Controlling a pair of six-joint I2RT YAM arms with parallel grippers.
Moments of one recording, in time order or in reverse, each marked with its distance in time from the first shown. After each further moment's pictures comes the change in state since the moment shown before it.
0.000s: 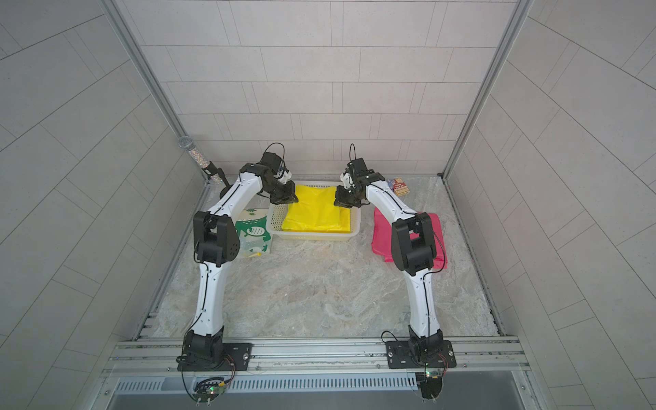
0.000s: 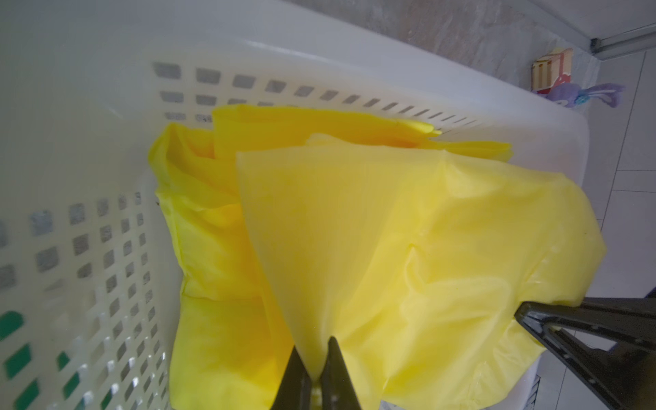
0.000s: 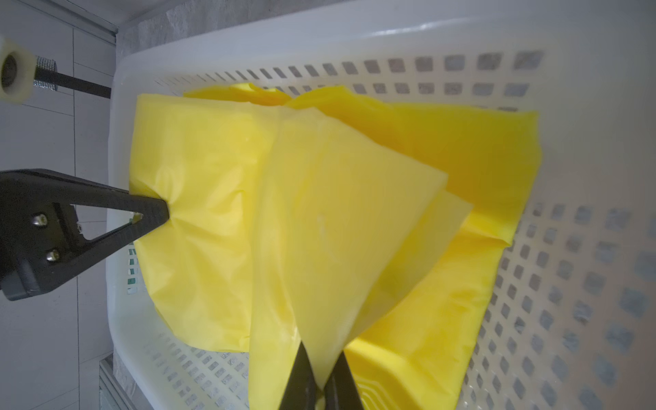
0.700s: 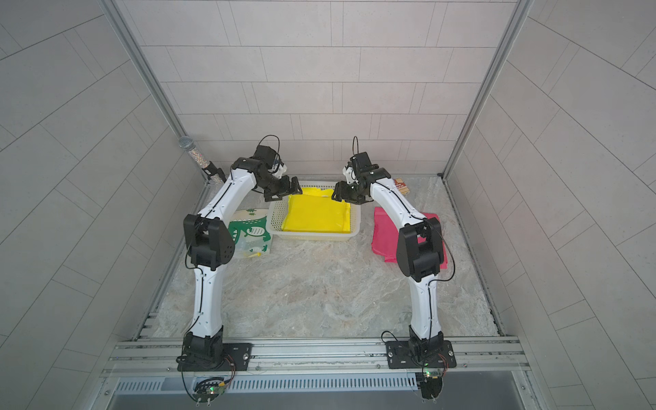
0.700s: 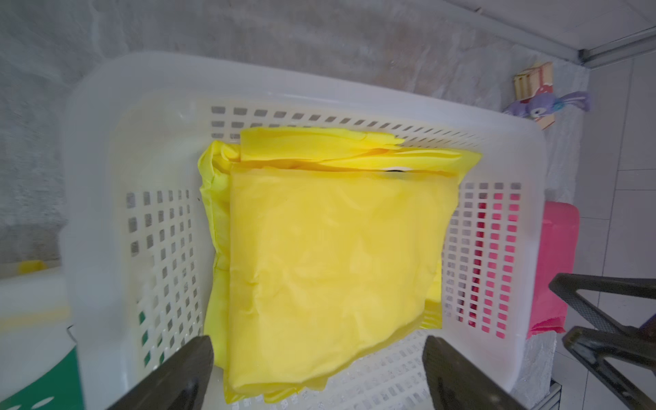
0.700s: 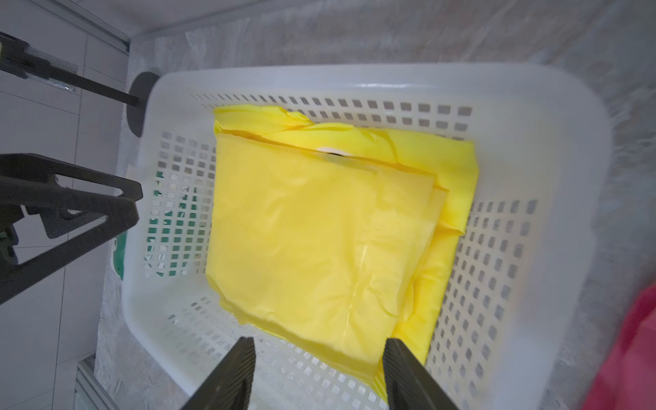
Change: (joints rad) left arm 0.000 -0.138 0.009 -0.045 -0.060 0.026; right arm 0.000 -0.156 0.000 -0.069 0.079 -0.053
